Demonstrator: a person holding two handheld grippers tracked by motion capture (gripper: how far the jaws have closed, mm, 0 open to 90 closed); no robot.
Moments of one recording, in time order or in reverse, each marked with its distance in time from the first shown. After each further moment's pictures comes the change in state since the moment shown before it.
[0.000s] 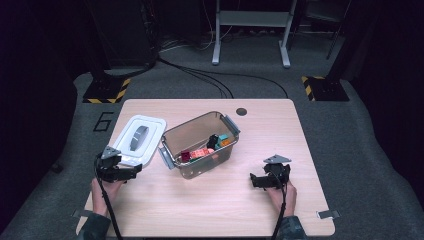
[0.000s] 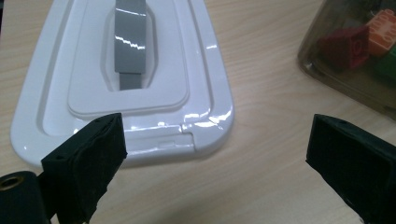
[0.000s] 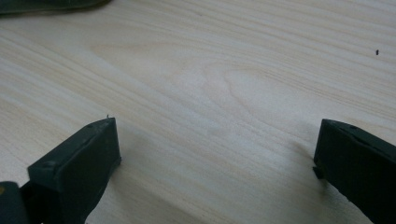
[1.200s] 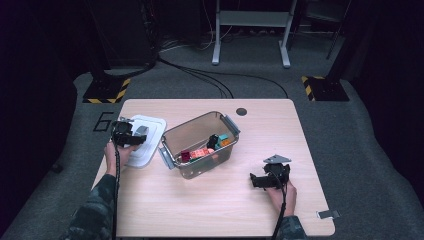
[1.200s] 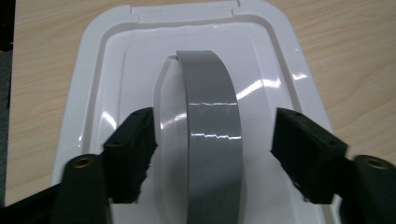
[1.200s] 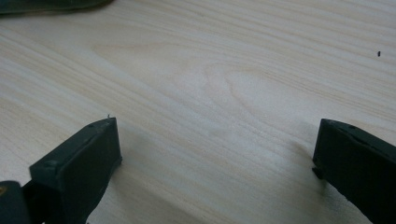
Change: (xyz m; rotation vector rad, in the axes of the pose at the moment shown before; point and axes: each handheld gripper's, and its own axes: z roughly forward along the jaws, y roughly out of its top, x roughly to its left) left arm 0.047 0.072 0.100 0.113 0.112 -0.012; right arm 0.000 0.000 0.000 -0.004 0.000 0.000
